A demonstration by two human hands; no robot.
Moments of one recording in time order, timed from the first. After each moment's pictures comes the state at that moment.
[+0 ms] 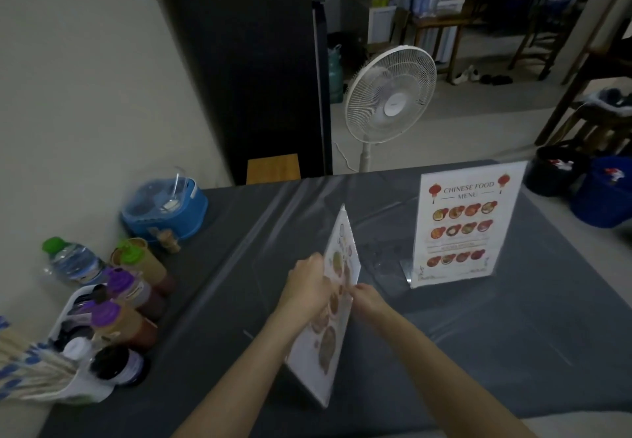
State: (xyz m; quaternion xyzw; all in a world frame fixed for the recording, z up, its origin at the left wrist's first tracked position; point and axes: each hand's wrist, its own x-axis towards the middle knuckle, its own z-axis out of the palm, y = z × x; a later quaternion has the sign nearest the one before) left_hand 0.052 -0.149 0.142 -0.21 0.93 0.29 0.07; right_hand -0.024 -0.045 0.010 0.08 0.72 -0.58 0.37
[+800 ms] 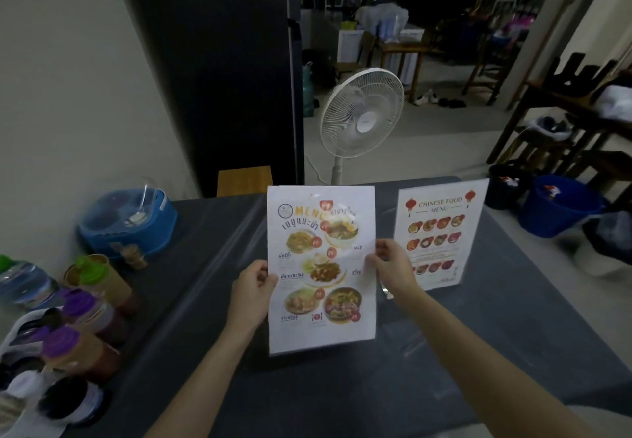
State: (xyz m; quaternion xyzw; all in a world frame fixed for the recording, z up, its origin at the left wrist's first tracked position) left_hand 0.060 -0.212 0.104 -0.25 0.80 0.53 -0.10; right_hand -0.071 0.006 0.083 0.00 0.81 -0.57 0.10
